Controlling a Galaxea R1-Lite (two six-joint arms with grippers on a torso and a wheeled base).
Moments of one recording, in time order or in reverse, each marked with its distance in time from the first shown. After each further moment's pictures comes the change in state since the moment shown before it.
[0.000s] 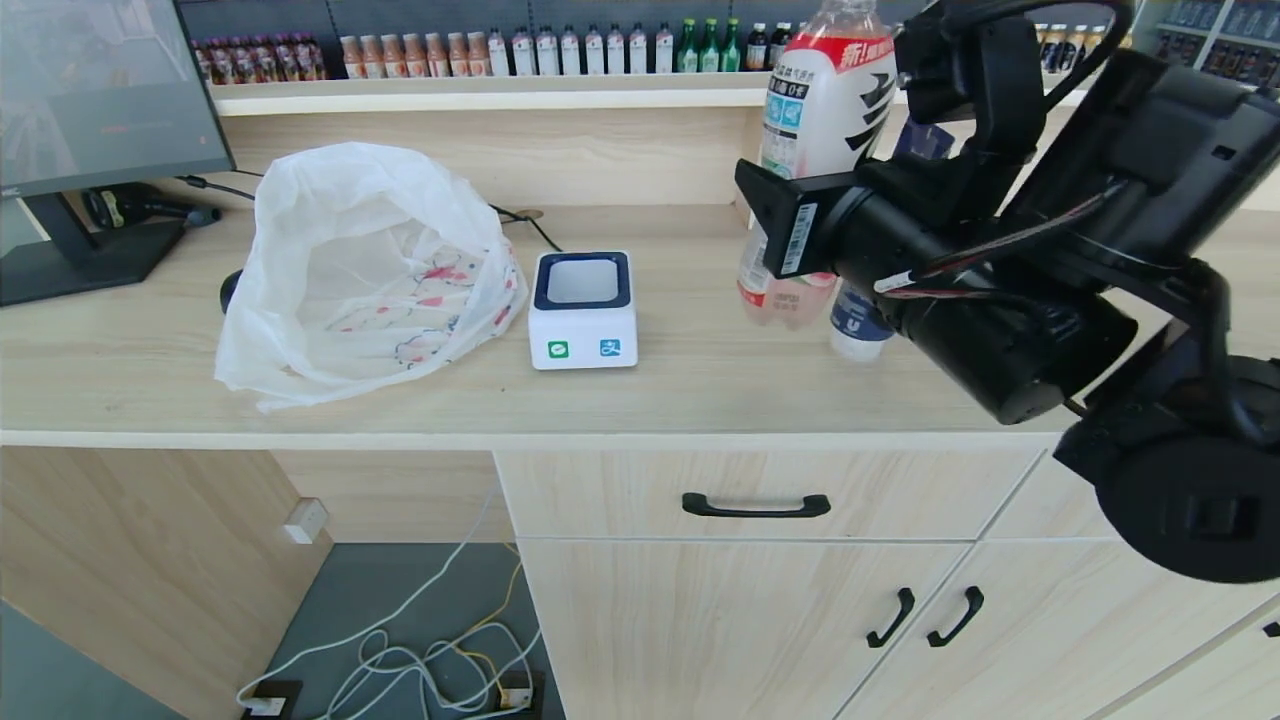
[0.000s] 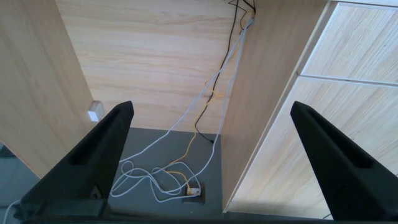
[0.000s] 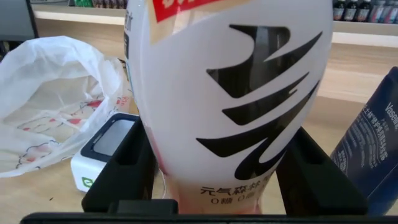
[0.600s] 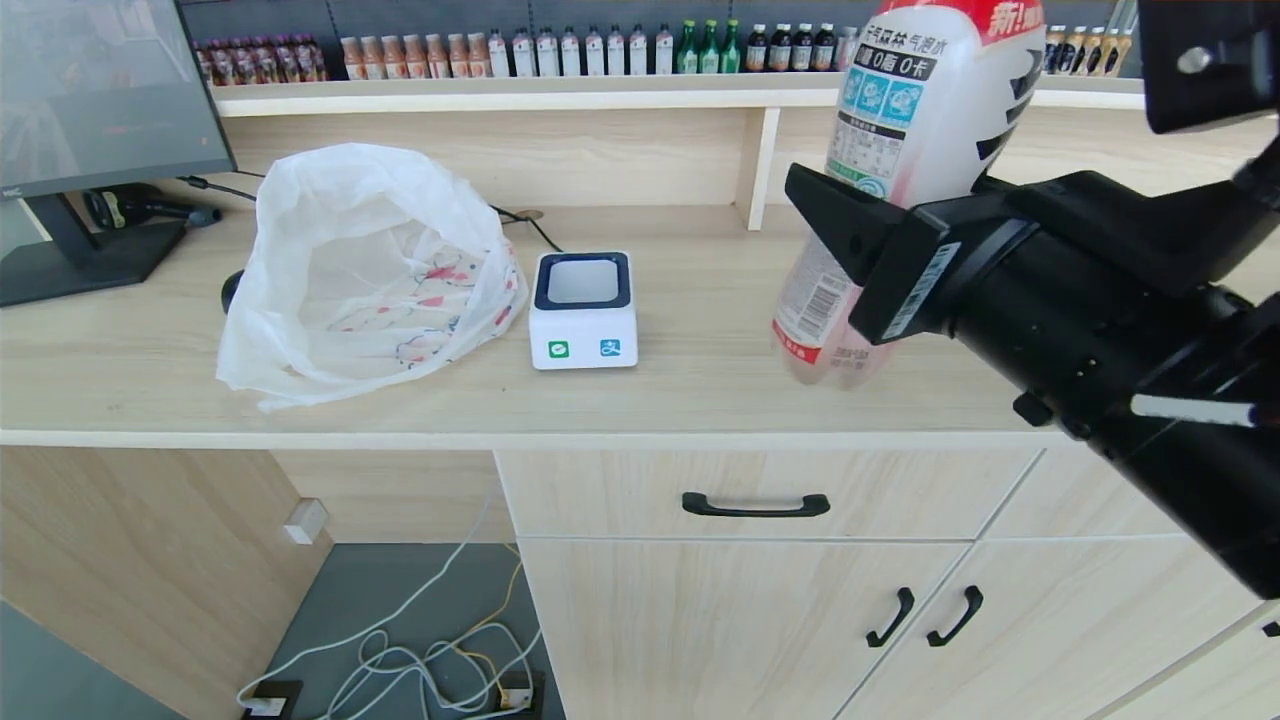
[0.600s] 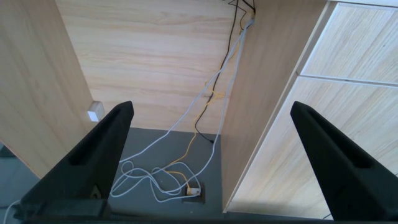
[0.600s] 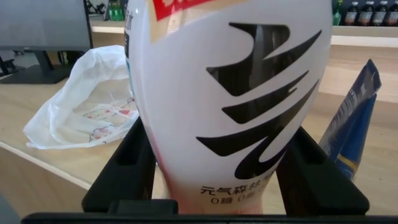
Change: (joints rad) left arm 0.000 0.000 0.000 0.000 0.000 0.000; right arm 0.154 -0.225 0.269 -0.077 -0.056 0.001
